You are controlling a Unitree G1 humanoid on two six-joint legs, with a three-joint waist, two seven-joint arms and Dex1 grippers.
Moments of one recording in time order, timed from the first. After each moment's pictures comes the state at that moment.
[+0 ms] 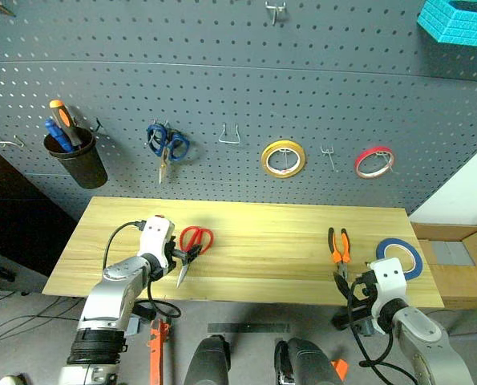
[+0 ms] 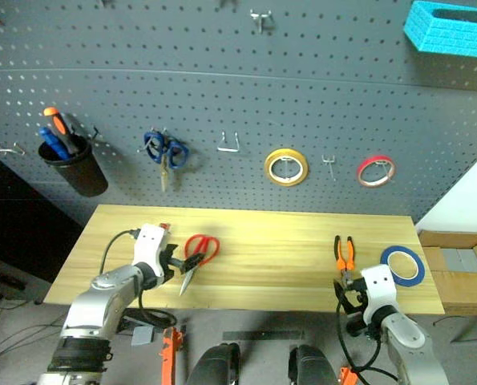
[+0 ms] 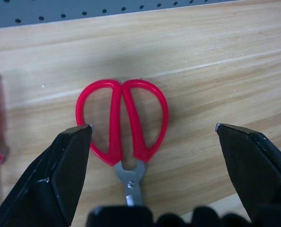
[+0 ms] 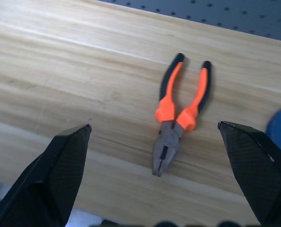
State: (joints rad) left arm -0.18 0.46 0.09 0.08 -0.22 0.57 -0.52; right arm 0.26 -0.34 -0.08 -0.31 0.12 0.40 0.36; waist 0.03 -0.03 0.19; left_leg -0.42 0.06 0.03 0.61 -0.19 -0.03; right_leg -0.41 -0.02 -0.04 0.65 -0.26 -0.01
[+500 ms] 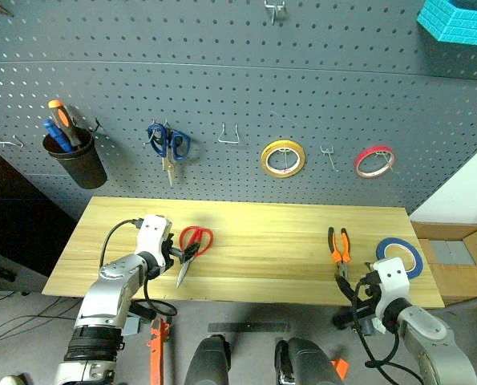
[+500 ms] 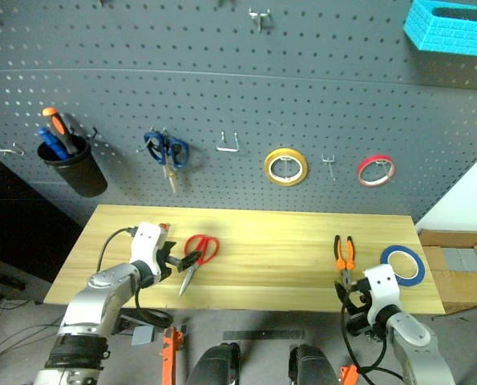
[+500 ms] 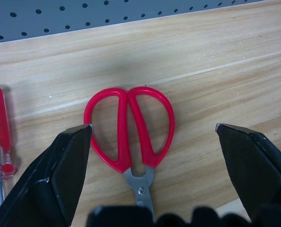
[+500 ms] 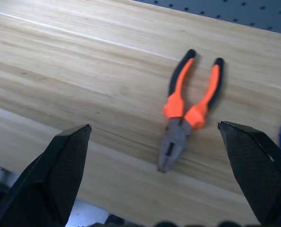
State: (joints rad) left arm -0.20 0.47 0.09 0.13 -0.23 0.52 -0.53; right arm 0.24 -0.36 -0.10 -0.26 0.14 0.38 0.41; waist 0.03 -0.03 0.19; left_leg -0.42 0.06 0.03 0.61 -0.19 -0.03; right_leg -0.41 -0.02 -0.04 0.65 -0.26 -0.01
